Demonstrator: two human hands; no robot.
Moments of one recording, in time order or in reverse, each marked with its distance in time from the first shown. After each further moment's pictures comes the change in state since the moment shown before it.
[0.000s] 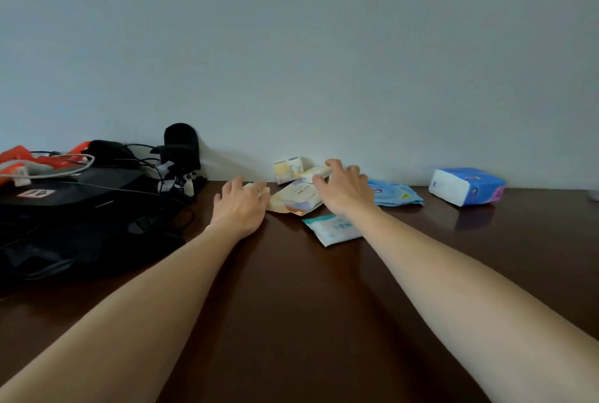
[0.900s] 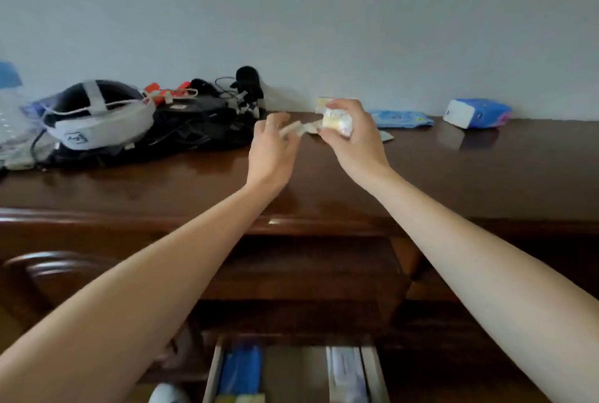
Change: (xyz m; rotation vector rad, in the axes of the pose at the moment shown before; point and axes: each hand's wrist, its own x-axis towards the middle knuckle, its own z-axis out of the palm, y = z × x) left_hand -0.276 0.035 -0.113 -0.537 0.356 -0.011; right_hand -0.285 -0.043 -0.091 0.781 0.103 -0.325
